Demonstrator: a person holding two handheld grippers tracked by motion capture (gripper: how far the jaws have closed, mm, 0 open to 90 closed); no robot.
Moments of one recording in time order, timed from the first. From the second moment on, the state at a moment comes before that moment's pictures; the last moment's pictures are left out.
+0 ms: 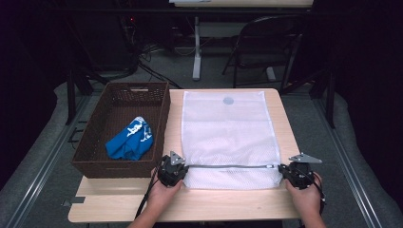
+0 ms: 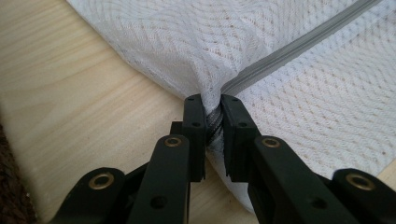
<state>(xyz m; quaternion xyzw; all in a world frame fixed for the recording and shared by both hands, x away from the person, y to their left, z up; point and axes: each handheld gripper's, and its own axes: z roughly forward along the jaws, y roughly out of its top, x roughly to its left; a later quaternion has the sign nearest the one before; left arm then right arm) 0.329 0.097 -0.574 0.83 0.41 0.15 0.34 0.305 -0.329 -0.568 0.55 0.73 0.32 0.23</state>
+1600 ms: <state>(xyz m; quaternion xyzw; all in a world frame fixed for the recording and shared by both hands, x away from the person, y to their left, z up) 0.307 0.118 -0.543 0.83 0.43 0.12 0.33 0.278 -0.321 -0.540 0.52 0.76 0.34 0.20</state>
